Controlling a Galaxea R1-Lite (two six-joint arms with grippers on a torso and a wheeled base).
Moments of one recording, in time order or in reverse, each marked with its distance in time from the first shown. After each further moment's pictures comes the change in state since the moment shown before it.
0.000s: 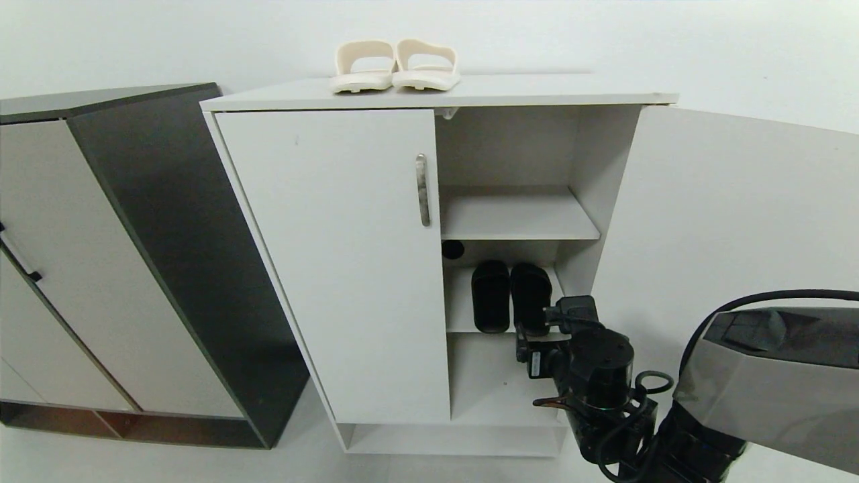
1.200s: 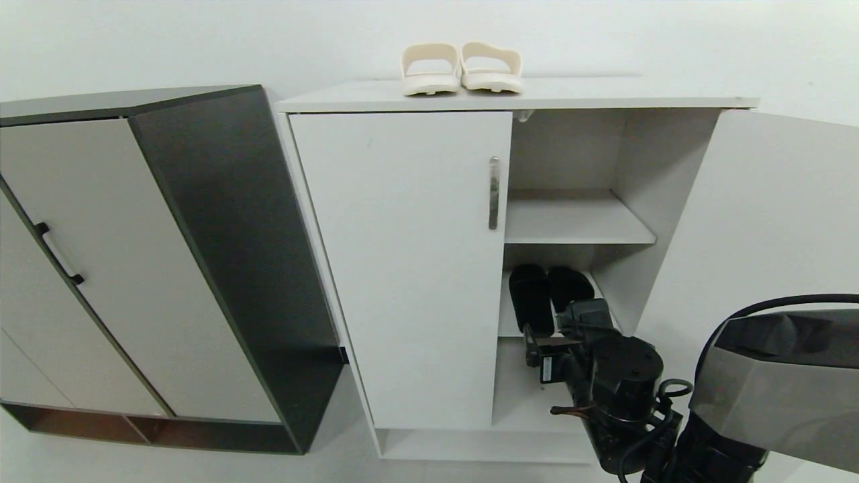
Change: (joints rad) left arm 0.000 0.000 0.000 0.000 0.000 0.002; right arm -0.012 -0.023 0.096 -0.131 0.034 -0.077
